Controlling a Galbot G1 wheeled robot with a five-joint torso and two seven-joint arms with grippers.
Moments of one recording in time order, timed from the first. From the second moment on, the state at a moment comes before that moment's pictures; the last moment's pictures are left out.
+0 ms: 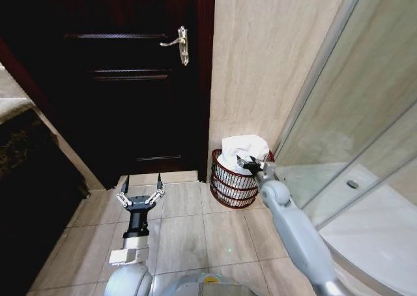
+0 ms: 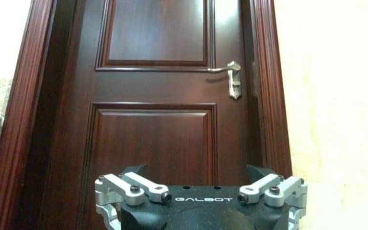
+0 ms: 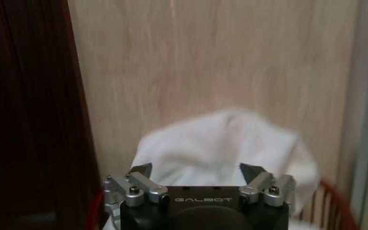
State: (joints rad) left arm 1.80 -1.44 -0.48 -2.30 0.02 -0.36 -0.25; right arm -0.97 1.20 0.33 1.77 0.46 -0.31 0.14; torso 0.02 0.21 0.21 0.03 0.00
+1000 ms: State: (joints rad) left arm 1.80 -1.44 -0.51 -2.28 0.01 -0.38 -0.25; right arm -0.44 1.26 0.14 1.18 0.47 -0.27 0.08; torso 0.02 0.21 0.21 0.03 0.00
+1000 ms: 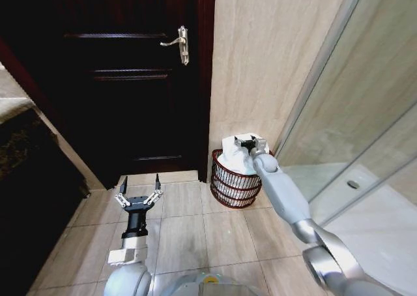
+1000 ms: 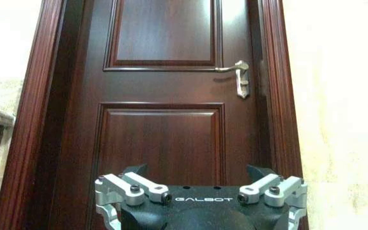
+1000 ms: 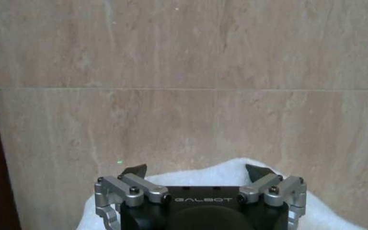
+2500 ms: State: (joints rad) left arm 1.77 -1.44 -0.51 -2.28 -0.03 -0.40 -0.25; right arm -0.54 1.28 0.12 1.17 0.91 -0.66 0.38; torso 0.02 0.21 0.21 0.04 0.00
